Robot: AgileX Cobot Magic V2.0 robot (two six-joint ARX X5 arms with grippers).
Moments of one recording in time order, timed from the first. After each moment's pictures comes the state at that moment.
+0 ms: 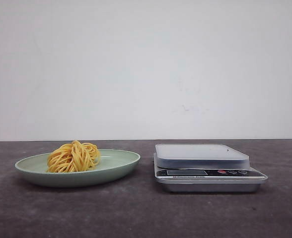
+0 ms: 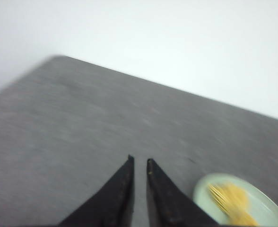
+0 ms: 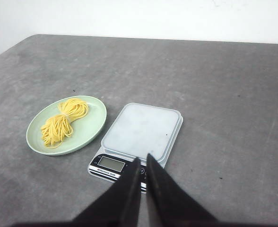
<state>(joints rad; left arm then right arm) -0.21 0.19 0.84 -0.85 -0.41 -0.30 0.79 0.28 0.87 -0.93 0.29 0.32</state>
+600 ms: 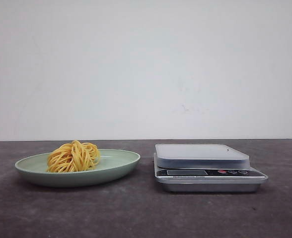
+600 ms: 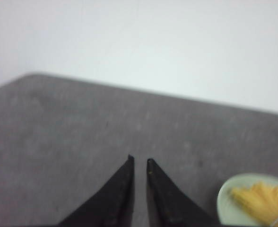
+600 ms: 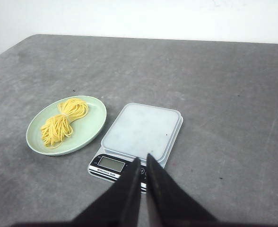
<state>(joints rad) 0.00 0.01 0.18 -0.25 -0.10 -0.14 0.79 0.28 0.87 -0.93 0.29 0.32</state>
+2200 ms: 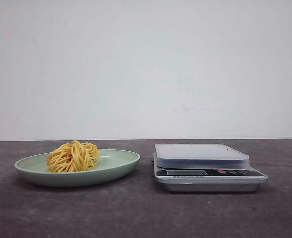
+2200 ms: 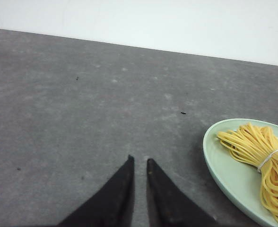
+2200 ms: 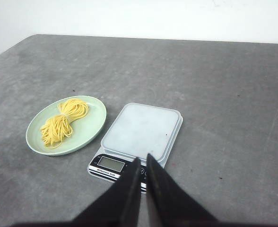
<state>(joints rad) 0.00 0.00 0.03 -0.18 0.02 -0.12 0.79 0.28 0.87 -0.93 0.29 0.32</state>
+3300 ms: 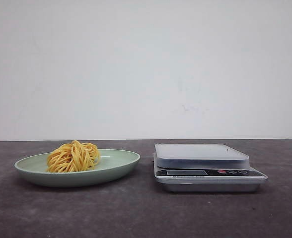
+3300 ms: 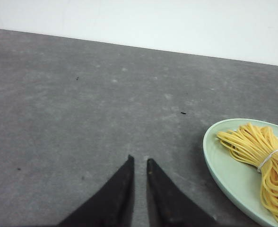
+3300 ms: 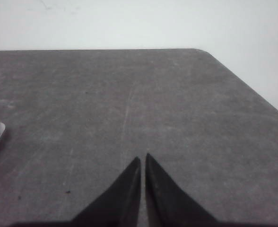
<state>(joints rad) 0.00 0.01 0.03 -0.18 0.02 -0.12 -0.11 0.01 0.06 -0.21 0.02 0.03</state>
